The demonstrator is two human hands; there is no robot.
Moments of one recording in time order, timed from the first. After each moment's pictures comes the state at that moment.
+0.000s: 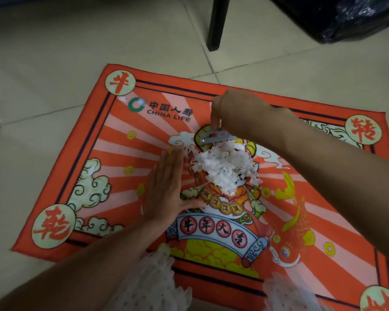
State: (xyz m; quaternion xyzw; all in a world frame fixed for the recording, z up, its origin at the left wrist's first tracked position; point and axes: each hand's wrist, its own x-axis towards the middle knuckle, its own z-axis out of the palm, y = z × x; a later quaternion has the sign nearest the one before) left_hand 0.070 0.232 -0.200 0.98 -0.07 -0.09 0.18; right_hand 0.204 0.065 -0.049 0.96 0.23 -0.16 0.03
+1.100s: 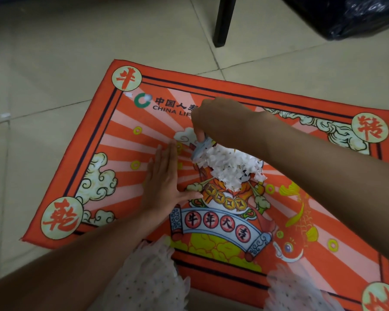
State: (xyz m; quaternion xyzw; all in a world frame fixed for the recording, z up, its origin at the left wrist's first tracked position) left_hand 0.073 0.247 -0.196 0.98 -0.04 -0.10 0.18; right_hand 0.179 0.094 -0.037 0.92 0.36 -0.15 0.04
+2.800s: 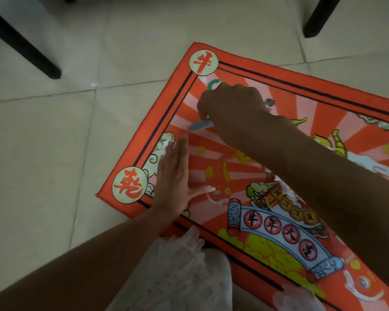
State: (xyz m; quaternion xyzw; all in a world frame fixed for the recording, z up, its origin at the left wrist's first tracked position) left_hand 0.030 0.335 -0.188 0.97 0.07 -0.04 0.21; right_hand 0.158 0.212 -0.038 0.92 0.38 -0.10 0.00
